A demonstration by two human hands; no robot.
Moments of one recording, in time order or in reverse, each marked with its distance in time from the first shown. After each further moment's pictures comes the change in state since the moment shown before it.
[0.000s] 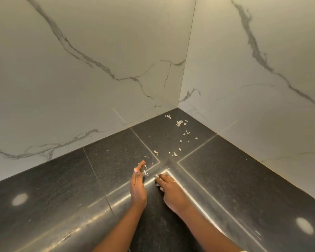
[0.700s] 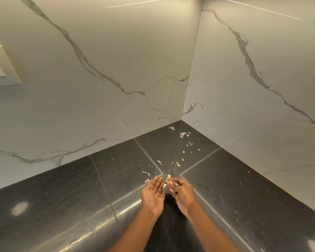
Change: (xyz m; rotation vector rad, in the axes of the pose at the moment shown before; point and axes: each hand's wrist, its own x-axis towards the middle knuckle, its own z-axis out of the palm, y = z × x) left_hand -0.013 0.028 0.026 -0.718 0.092 -0.648; right_hand 0.002 -0.018 -0.038 1.497 0.265 0.583
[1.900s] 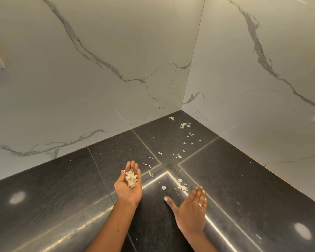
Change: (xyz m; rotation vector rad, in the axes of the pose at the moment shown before) left_hand 0.005 0.067 -0.032 -0.384 -0.033 0.126; right_hand -0.041 0.058 -0.022 -1.652 0.445 -0.105
